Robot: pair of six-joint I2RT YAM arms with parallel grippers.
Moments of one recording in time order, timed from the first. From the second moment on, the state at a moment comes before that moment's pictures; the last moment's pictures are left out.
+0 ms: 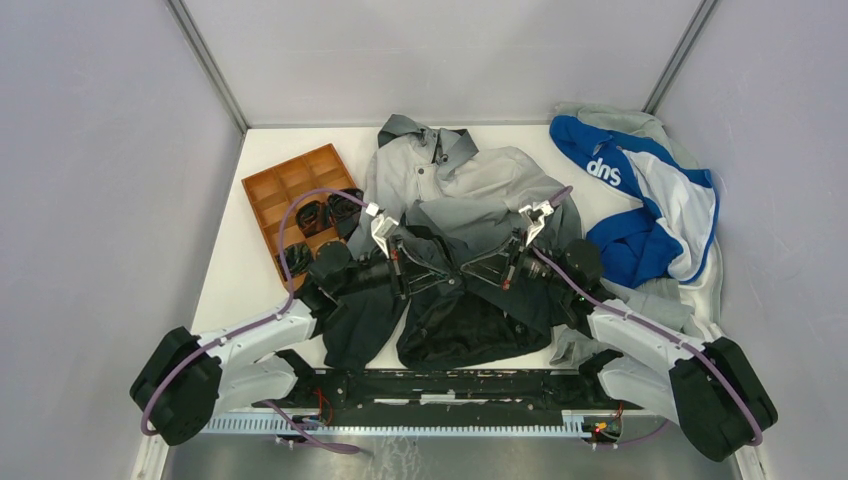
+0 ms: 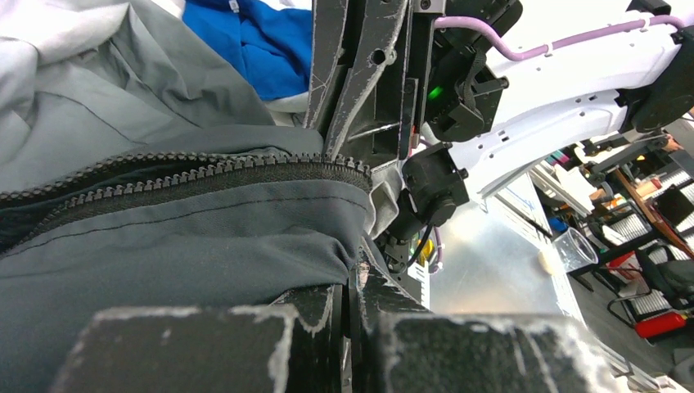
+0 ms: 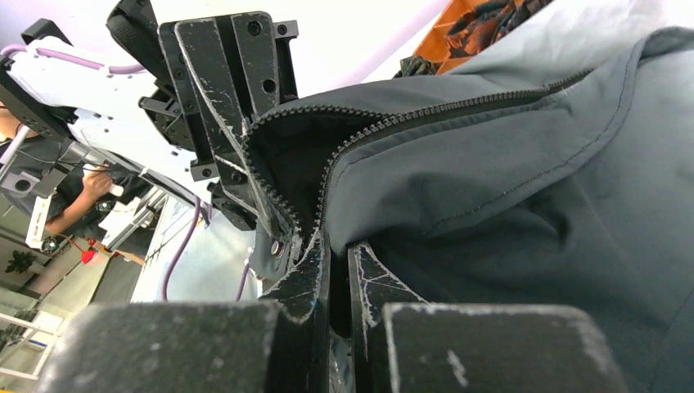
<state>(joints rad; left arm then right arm) -0.70 1.08 0.43 0.74 0.64 -0.63 0.50 1.07 0.35 0.85 -0.75 0.73</state>
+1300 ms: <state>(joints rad) -0.73 1.17 0.41 0.78 0.63 -0.65 0.48 1.09 0.31 0.87 -0.74 0.66</state>
